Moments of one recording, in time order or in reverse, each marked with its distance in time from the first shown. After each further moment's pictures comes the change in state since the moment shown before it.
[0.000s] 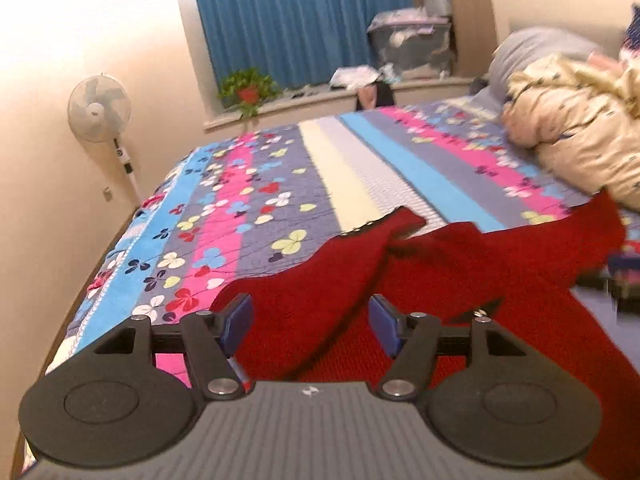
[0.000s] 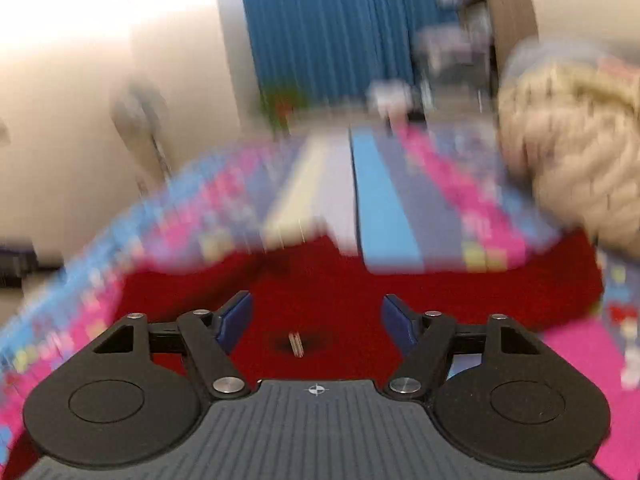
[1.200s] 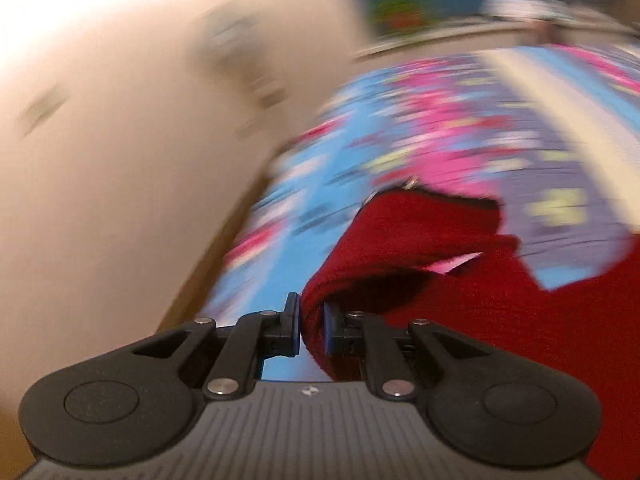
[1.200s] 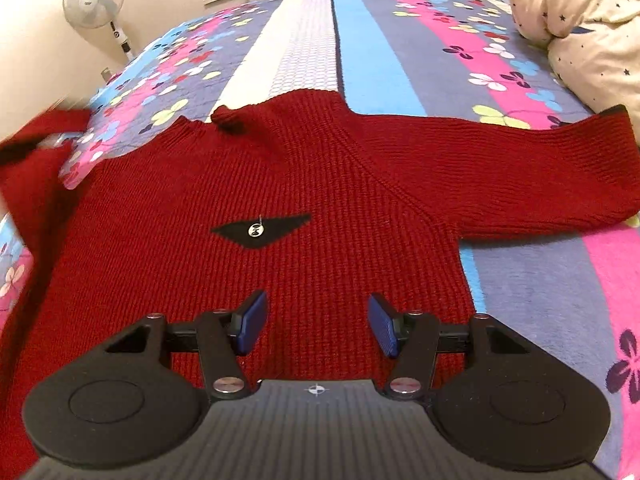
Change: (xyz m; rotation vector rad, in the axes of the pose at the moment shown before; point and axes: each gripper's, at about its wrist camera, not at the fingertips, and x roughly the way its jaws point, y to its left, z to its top) left arm 0.165 0.253 -0.034 -0.145 0.233 0.499; right arm 0.087 -0.009 -0.012 0.051 0.322 -0.028
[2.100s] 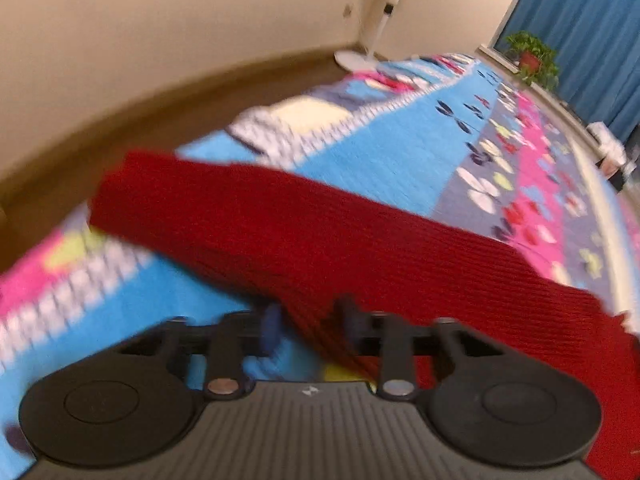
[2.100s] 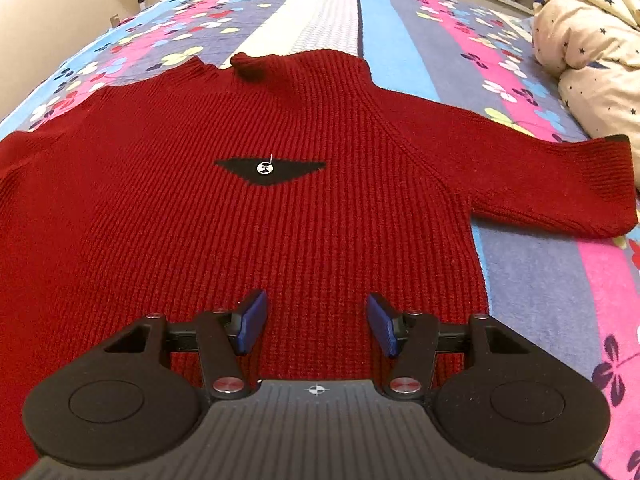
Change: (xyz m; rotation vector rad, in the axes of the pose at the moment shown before) left arm 0.059 0.136 -0.171 -0.607 0.254 -0.259; right arm 0.010 0.026 -0.037 -0.170 0.018 -0.098
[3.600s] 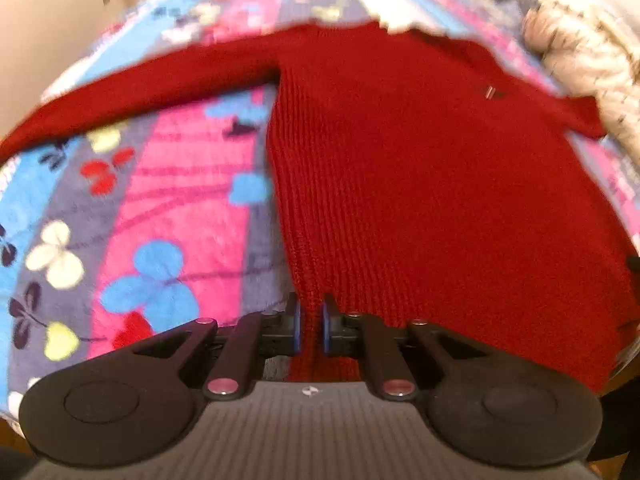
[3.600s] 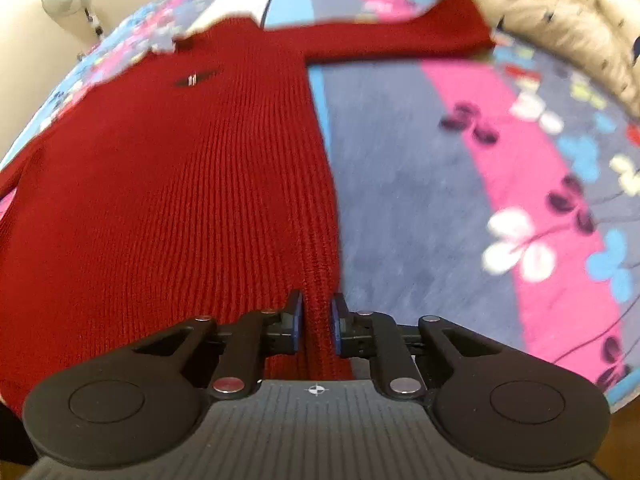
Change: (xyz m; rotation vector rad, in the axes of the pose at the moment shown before) left arm -0.205 -0.078 -0.225 0.655 0.202 -0.310; right arm -0.143 -0.092 -0.167 0.288 -0.015 0.035
